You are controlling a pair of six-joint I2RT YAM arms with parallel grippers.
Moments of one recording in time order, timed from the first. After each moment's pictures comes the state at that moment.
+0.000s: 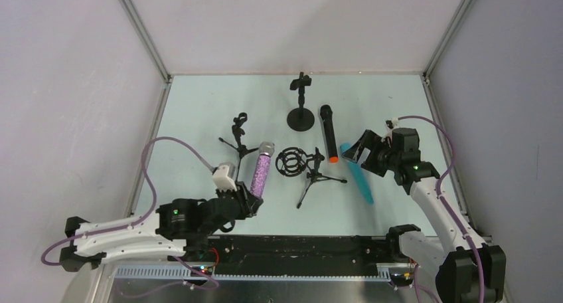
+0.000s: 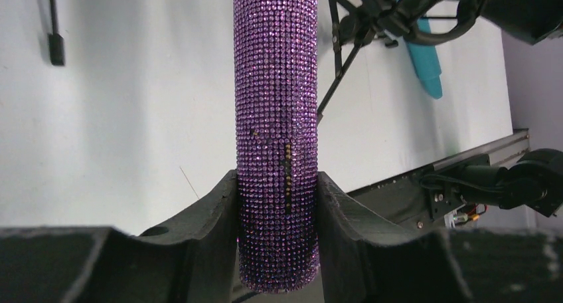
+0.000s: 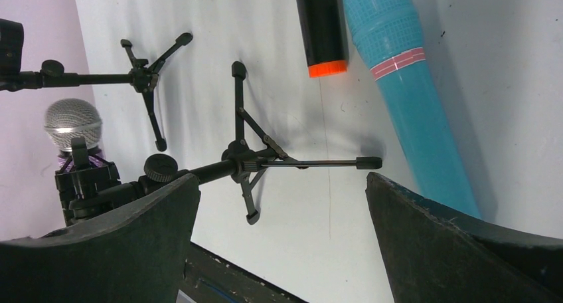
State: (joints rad) left arm -1.35 0.58 0.56 -0.72 -0.63 -1.15; right arm 0.14 0.96 0.66 -0.38 -0.38 0.64
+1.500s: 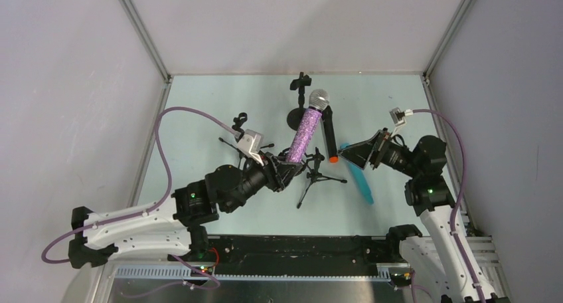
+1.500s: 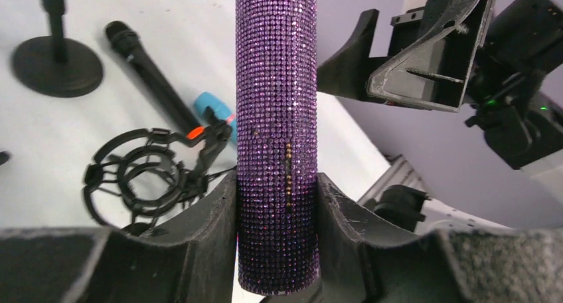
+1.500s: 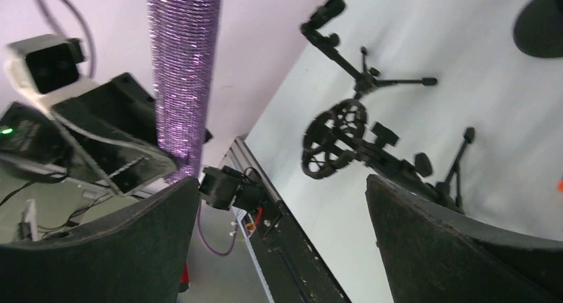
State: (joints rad) left arm -1.28 0.86 0.85 -0.09 -0.51 -0.56; right arm 0.14 0.68 0.65 -0.03 -0.85 0.76
